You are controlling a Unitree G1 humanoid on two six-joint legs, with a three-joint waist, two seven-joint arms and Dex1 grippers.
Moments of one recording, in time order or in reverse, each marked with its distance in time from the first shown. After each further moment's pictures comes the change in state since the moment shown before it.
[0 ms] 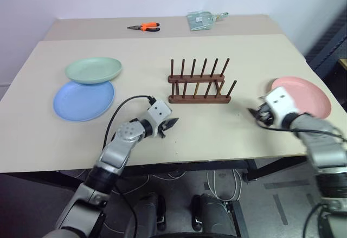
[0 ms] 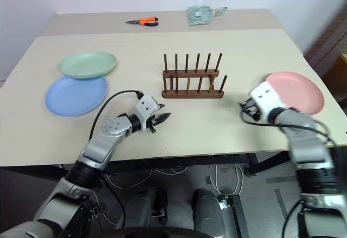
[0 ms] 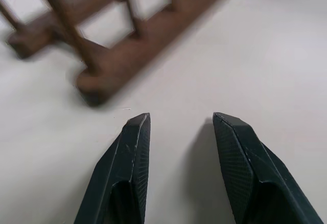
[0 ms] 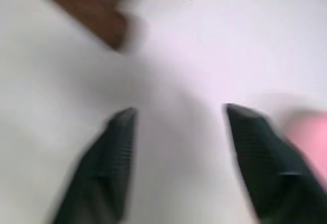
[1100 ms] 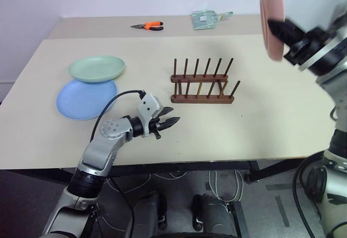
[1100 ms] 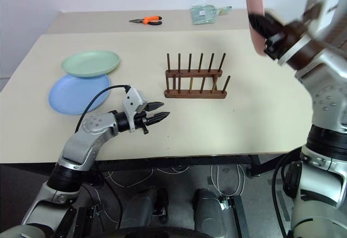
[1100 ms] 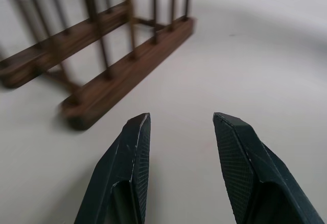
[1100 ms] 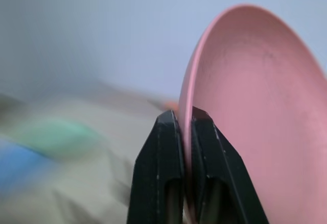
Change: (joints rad) left arm -0.005 0.069 0.108 -0.129 -0.153 0.104 -0.088; right arm -0.489 0.185 -0.278 -0.163 0.908 0.443 -0.071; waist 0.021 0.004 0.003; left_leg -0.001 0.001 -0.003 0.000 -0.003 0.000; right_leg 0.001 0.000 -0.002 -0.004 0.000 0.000
